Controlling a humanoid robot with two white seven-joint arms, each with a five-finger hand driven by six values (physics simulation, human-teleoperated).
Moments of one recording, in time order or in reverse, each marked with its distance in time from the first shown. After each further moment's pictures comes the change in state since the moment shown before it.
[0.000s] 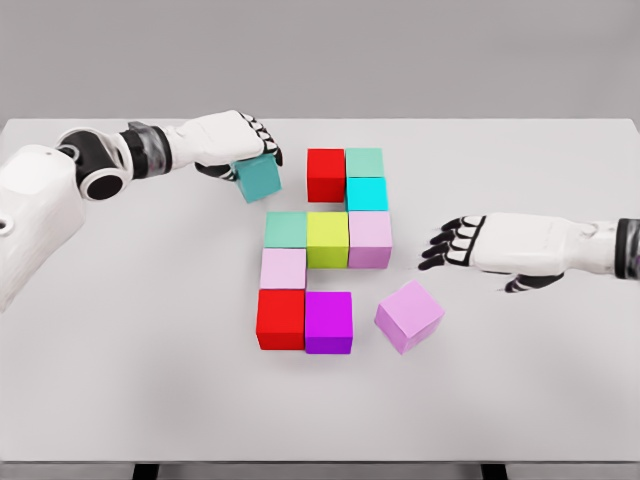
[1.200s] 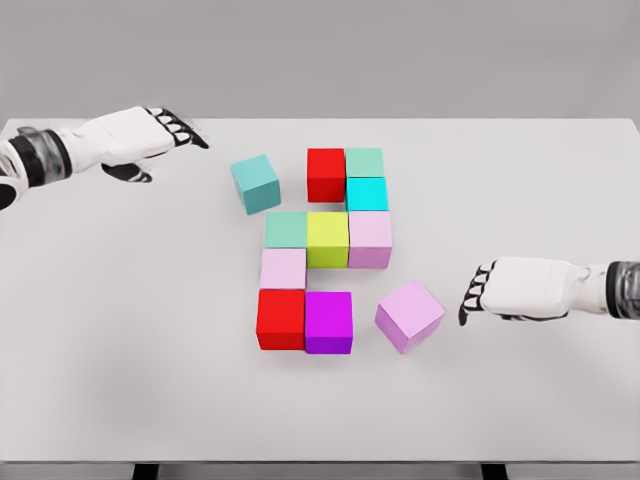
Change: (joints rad) left arm 0.069 0.266 0.039 -0.106 0.129 0.000 0.012; right arm 0.126 -0.008 -0.010 -0.005 0.180 0.000 0.000
